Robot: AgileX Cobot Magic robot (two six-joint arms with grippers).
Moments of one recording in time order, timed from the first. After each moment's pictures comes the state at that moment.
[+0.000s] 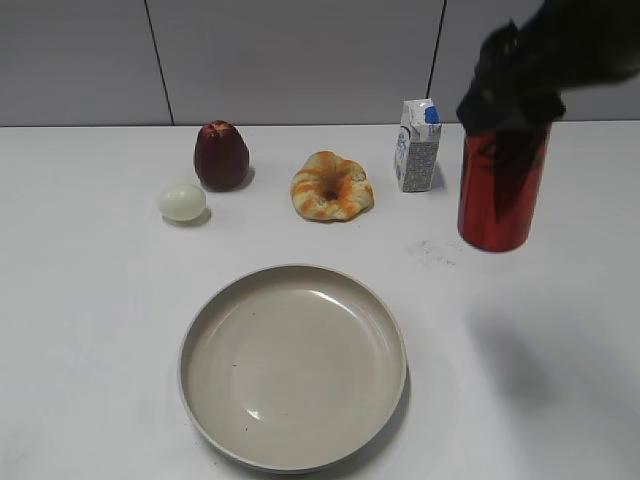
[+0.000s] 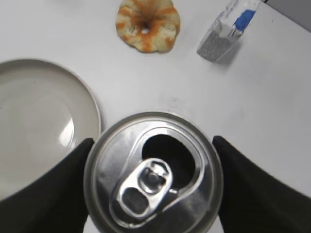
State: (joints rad) left arm -0.01 -0.01 -0.50 -0.16 1.03 0.11; right arm 0.55 1.32 -1.11 -0.01 0.76 -0.02
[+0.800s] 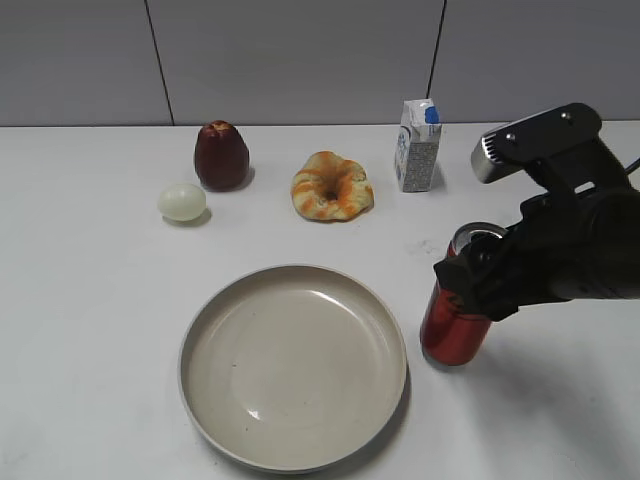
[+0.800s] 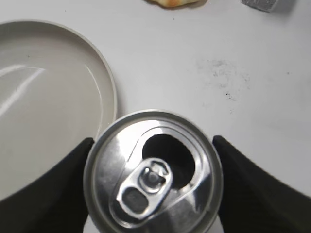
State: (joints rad) left arm -0.01 -0.01 -0.50 -0.16 1.03 0.11; right arm 0.55 1.34 -0.58 0.03 0.12 0.06
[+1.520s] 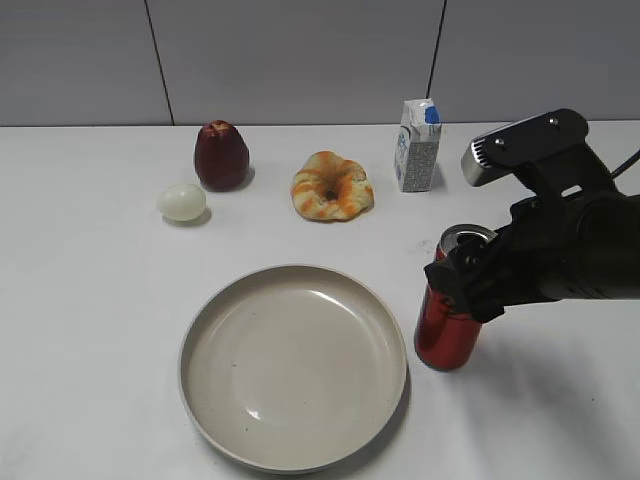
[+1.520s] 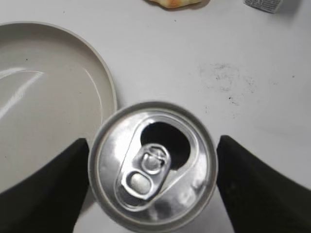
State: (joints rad) left arm -0.01 -0.01 -0.50 -0.16 1.03 0.11; right arm 0.55 1.36 -0.58 0.03 0.08 0.06
